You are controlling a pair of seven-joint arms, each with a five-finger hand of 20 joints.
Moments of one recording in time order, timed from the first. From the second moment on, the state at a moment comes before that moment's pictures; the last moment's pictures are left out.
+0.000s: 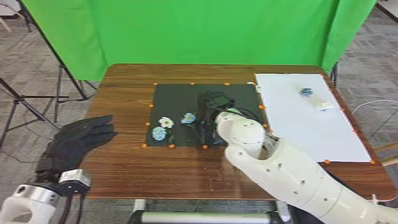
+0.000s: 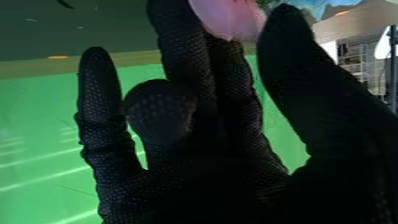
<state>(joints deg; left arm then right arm) 142.6 -42.6 -106.4 -126.7 33.9 8.1 16.0 -59.6 -64.7 34.8 -93.6 -131.1 -11.7 31.9</state>
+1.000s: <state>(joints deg) 150.3 -43.3 -107.0 -128.6 33.1 10.8 20.2 -57.2 -53.4 43.5 -102.1 -113.8 -13.0 25.8</state>
